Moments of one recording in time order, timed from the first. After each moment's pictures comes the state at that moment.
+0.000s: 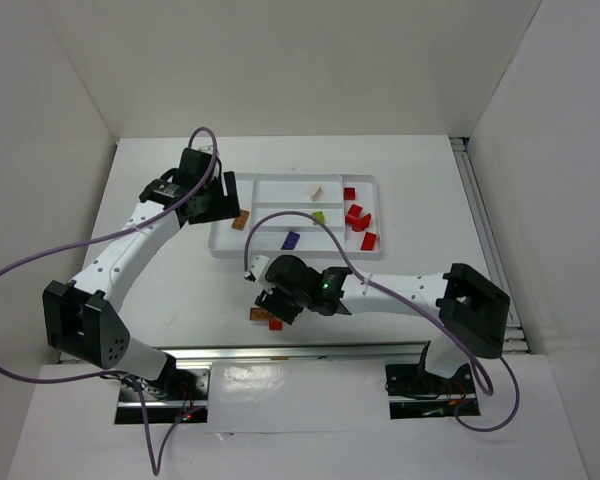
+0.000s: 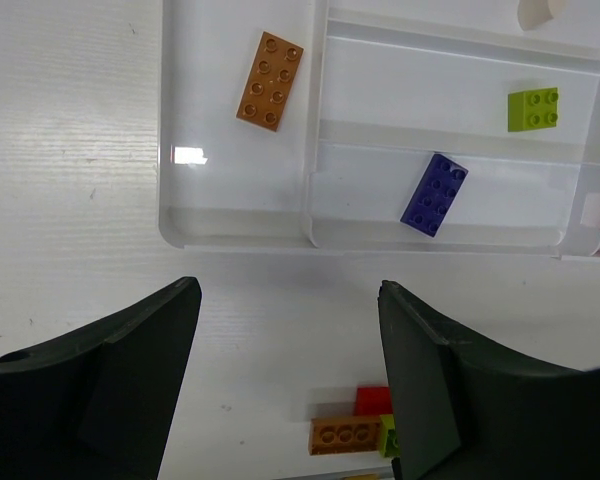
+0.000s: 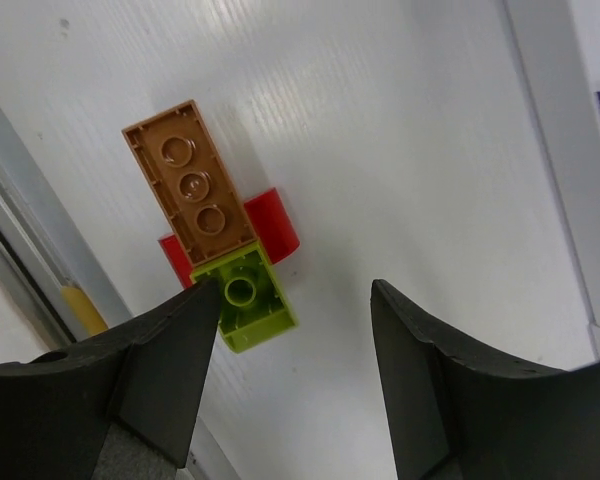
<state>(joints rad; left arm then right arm) -0.32 1.46 1.35 -0.75 -0.10 -0.45 1.14 1.60 0.98 -0.26 0.12 -0.06</state>
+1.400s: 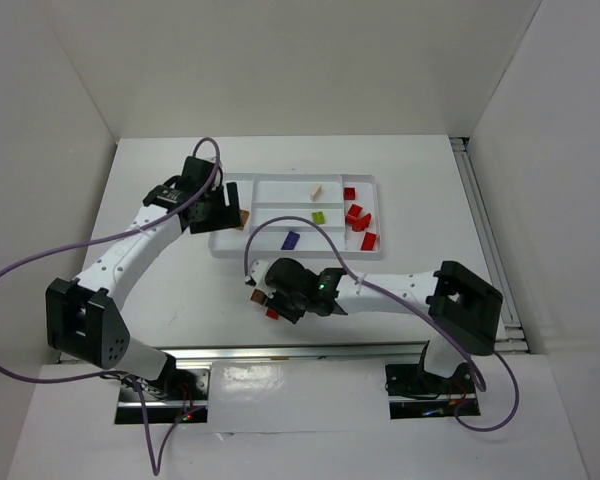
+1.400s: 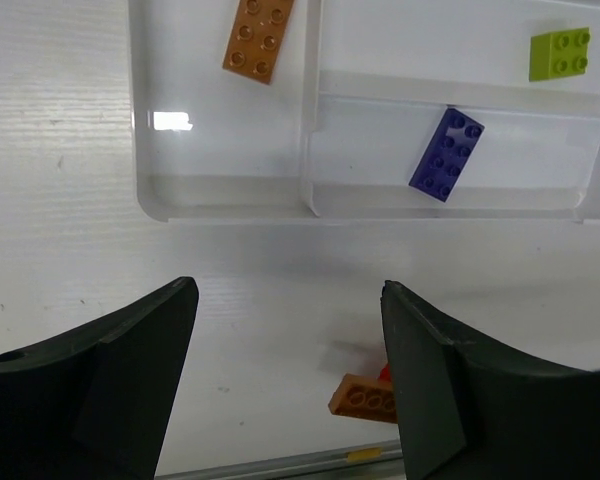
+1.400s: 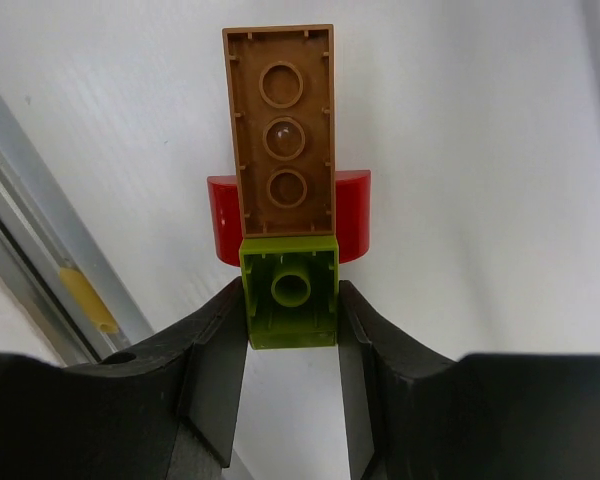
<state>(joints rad) -0.31 1.46 1.28 -0.74 -0.06 -0.45 1.13 1.63 0.98 -0.29 0.07 -0.05</state>
